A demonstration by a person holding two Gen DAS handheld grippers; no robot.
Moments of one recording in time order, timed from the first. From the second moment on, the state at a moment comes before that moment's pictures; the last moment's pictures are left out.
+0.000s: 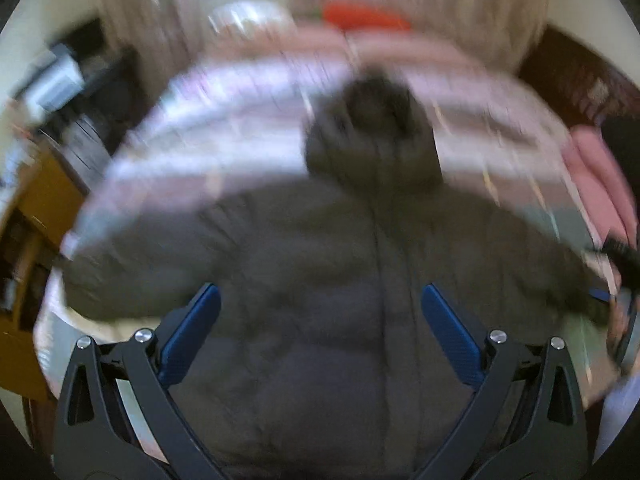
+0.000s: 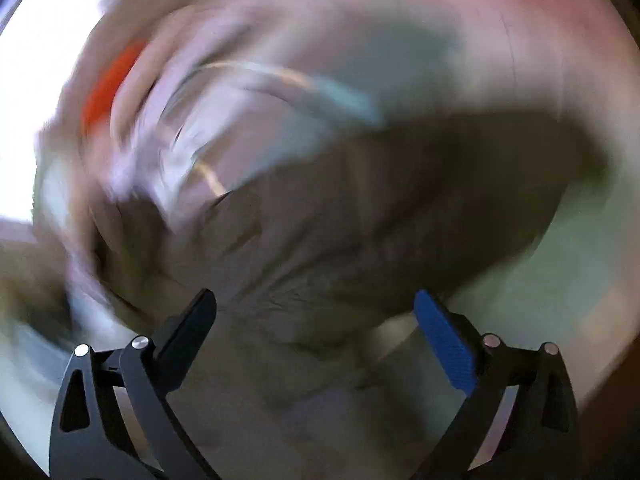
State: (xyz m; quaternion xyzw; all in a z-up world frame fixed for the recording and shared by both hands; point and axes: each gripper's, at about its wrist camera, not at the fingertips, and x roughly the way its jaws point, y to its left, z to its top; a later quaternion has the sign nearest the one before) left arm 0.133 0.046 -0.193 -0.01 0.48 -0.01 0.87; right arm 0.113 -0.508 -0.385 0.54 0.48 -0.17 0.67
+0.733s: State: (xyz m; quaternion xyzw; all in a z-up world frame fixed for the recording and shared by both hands) left arm 0.195 0.081 -0.225 -0.02 0.57 0.05 0.82; right arm 0.110 -0.313 -0.220 0.26 0.36 0.18 0.88
